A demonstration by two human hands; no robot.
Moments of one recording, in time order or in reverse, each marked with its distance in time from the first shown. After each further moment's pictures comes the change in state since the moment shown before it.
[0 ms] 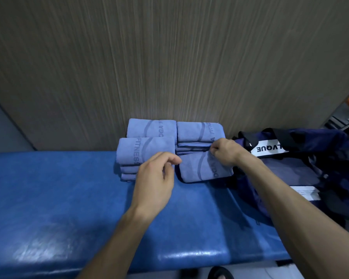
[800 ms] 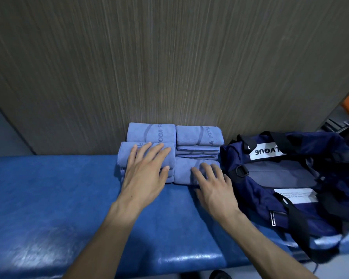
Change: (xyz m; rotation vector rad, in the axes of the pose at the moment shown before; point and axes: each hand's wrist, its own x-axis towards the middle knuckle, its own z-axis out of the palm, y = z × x) left_hand 0.024 -0.037 -0.011 0.578 -0.190 0.182; right_hand -0.060 -0.003 0.118 -0.357 0.479 -0.209
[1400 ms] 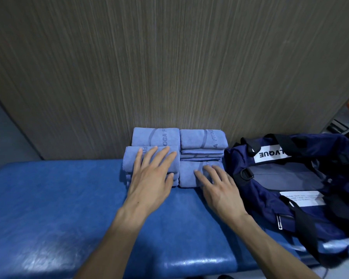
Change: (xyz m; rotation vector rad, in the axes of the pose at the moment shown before) left_hand -0.003 -0.002 0.000 0.058 -0.018 0.047; right_hand 0.005 0.016 0.023 0.030 0.229 -0.118
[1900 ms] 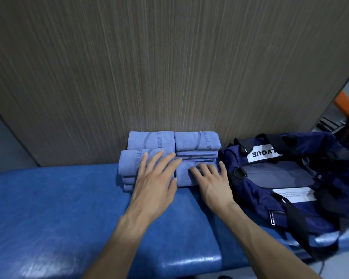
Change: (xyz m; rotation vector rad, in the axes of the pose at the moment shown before) left_hand -0.007 0.020 0.001 -0.098 0.101 0.118; right_hand 0.021 -0.005 -0.005 -0.118 -0.081 0.039
